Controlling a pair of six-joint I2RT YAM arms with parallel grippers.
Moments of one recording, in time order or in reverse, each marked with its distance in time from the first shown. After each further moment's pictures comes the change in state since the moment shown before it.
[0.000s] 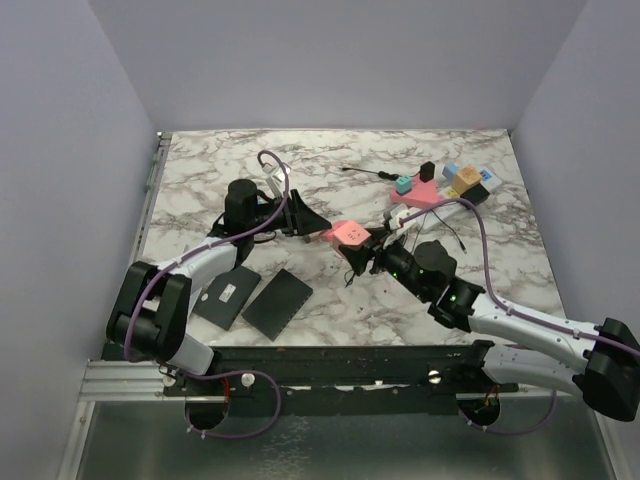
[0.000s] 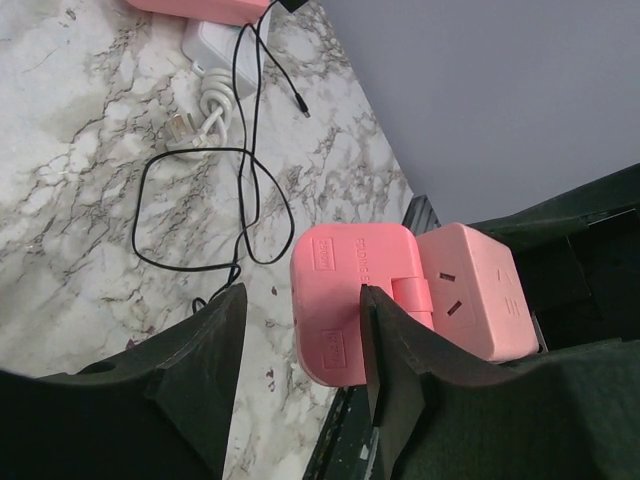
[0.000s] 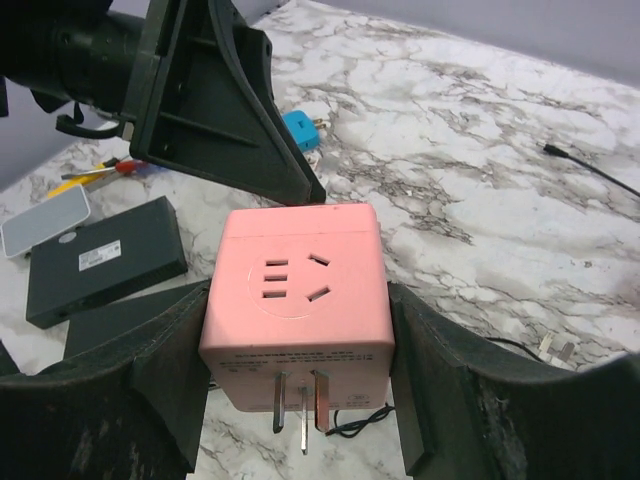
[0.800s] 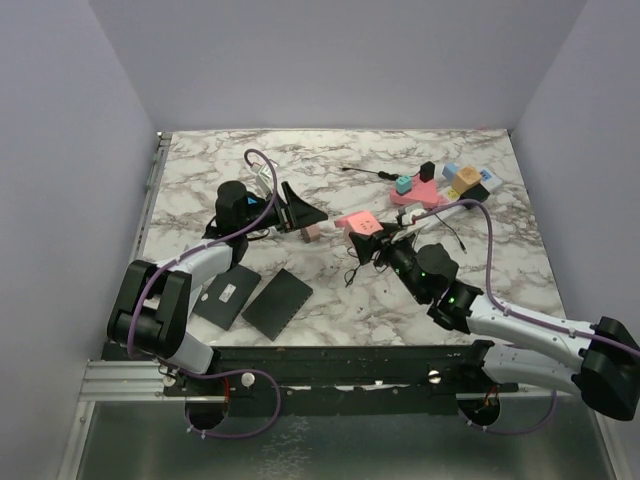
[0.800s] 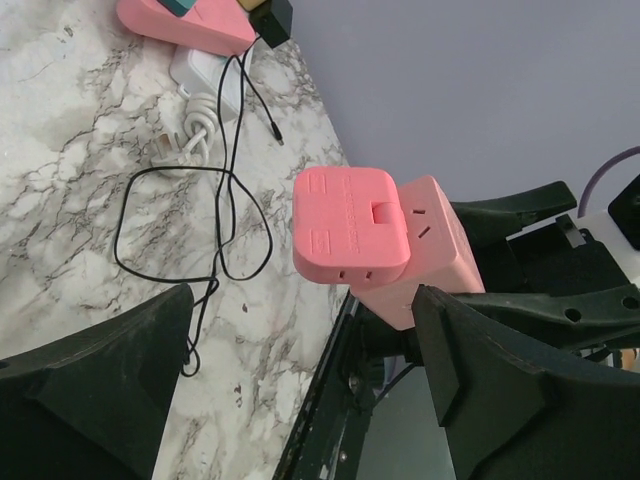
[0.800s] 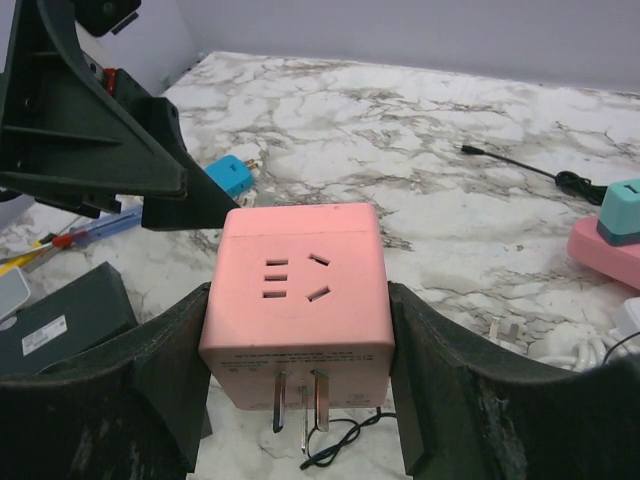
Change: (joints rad) left arm 0.063 0.016 -0.046 0.169 0.029 -0.182; right arm 0.000 0.001 -0.039 0.092 0.191 0.052
